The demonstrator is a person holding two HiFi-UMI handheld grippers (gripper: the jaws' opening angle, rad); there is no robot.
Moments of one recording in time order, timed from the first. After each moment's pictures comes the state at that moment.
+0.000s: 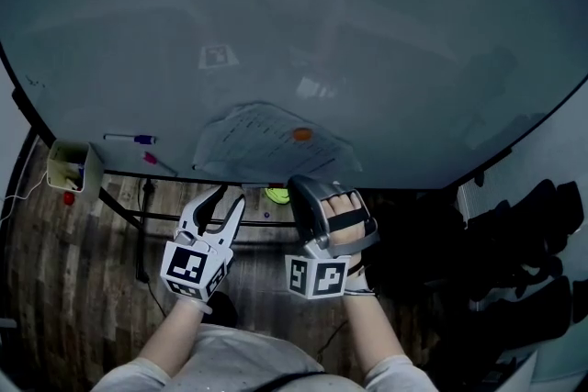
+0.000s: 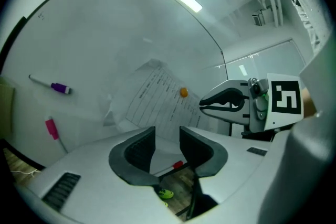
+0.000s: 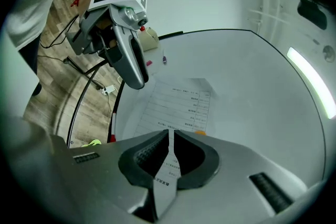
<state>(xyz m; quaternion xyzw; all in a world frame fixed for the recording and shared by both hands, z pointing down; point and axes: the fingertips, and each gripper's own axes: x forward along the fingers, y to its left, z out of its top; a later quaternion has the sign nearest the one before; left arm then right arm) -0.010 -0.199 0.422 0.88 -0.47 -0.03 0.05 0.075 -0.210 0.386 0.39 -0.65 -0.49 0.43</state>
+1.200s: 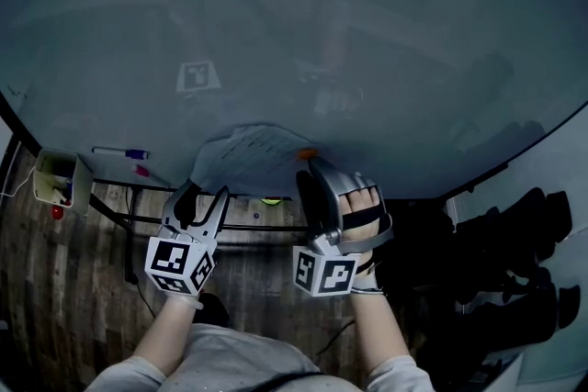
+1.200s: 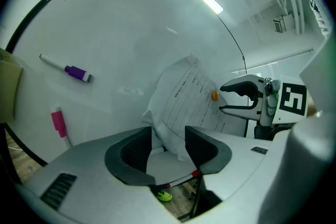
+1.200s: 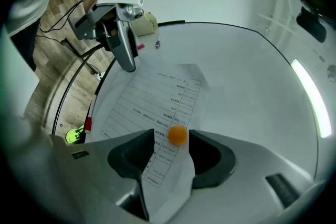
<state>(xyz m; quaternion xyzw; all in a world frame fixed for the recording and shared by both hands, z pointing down) -0.051 -0.256 0.429 0.85 -0.51 -0.06 0.12 0.081 -0.261 0.352 0.40 -0.59 -0.53 0.46</state>
